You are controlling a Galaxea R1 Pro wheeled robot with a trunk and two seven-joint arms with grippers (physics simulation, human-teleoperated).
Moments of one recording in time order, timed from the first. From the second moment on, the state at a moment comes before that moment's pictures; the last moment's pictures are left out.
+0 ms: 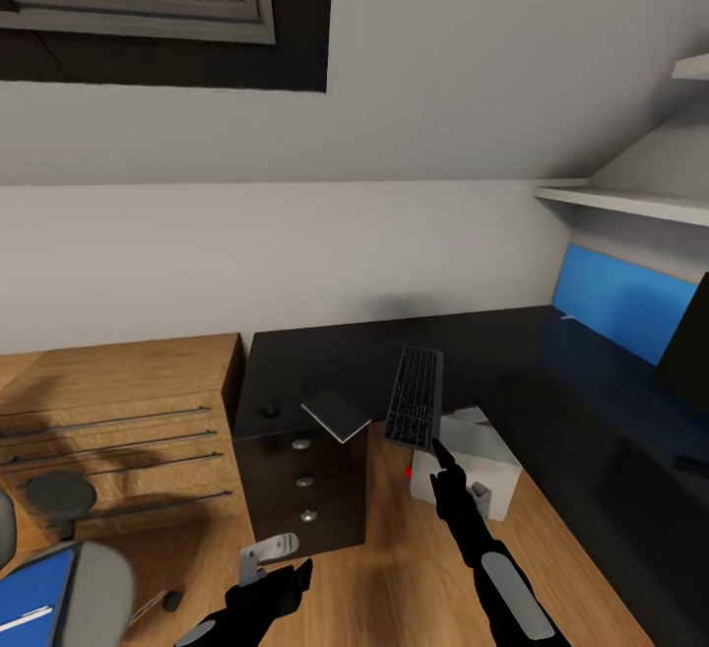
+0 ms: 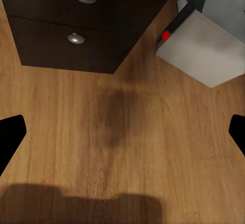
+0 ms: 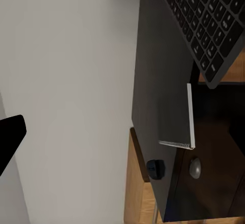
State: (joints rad) left arm 0.04 -0.03 -0.31 -1.53 0.58 0.51 0.43; right arm -0.33 0.07 0.03 -0.84 -1.42 0.07 0.37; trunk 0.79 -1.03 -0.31
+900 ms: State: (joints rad) left arm 0.03 -0.06 -0.36 -1.38 0.58 0.51 0.58; right arm -0.33 0.07 0.04 -0.79 -1.41 0.07 0.27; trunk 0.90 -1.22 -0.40
